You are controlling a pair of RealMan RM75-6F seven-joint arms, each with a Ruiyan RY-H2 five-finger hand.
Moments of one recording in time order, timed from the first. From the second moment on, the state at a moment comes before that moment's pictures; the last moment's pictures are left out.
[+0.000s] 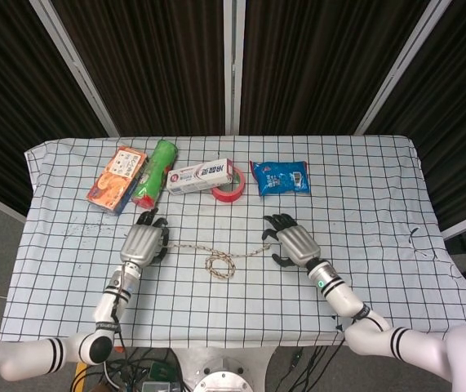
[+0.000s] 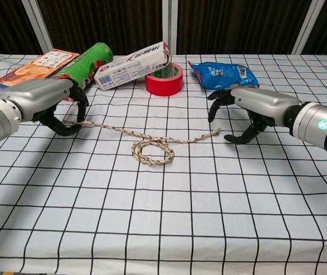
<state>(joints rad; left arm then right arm) -0.65 -1.69 -0.16 -1.45 1.00 1.08 0.52 0.71 -1.66 0.14 -1.22 -1.35 0.84 0.03</state>
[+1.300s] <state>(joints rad) -0.65 -1.68 -0.16 -1.46 1.00 1.09 0.51 0.74 -1.72 0.13 -1.14 -1.34 0.80 0.08</state>
